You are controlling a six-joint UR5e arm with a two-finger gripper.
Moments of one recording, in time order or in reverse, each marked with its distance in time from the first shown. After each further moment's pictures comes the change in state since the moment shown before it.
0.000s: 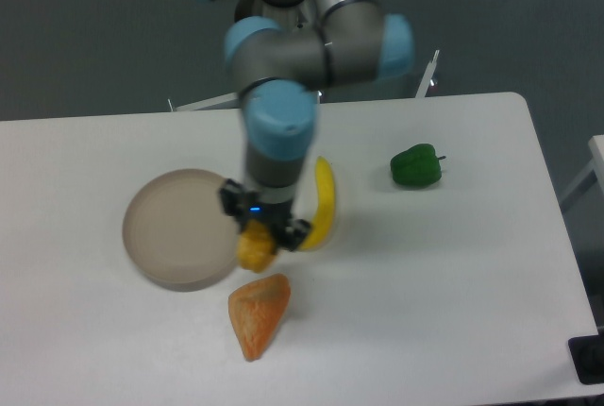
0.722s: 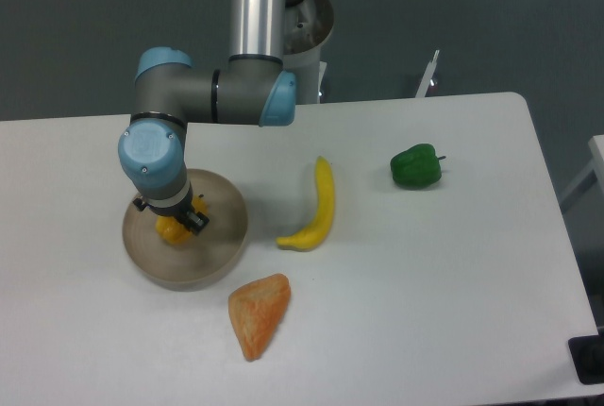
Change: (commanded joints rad) arm -0.379 -0.023 -0.233 0.060 0.057 -0.300
